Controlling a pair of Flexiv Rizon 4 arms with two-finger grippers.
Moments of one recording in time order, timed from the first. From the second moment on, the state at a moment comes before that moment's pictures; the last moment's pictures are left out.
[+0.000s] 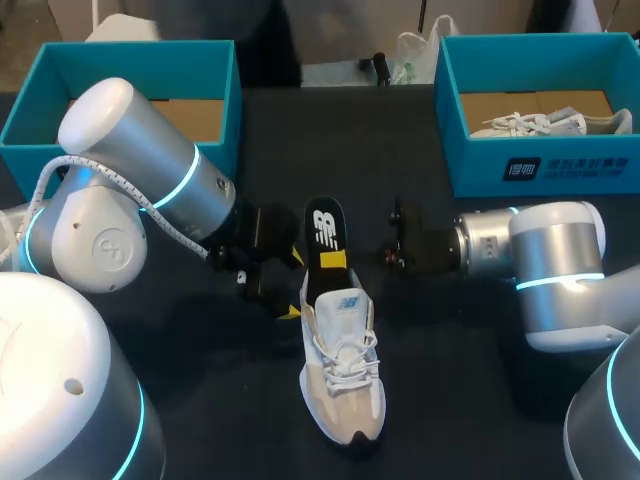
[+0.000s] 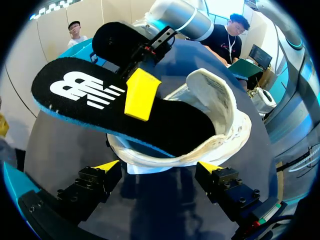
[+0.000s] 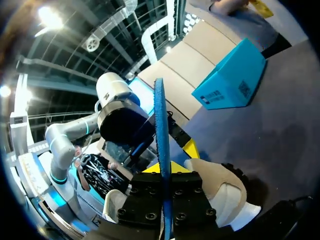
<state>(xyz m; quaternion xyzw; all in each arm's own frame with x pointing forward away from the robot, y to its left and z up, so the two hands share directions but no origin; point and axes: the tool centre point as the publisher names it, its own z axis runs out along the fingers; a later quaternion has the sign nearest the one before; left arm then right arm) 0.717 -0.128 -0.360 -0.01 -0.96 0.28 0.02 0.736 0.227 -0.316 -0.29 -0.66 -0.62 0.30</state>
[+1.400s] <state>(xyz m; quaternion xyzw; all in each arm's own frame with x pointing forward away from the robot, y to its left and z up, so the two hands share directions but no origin) 0.717 -0.128 -0.360 -0.01 -0.96 0.28 0.02 0.716 0.231 -0.319 -0.32 -0.65 -0.61 0.32</state>
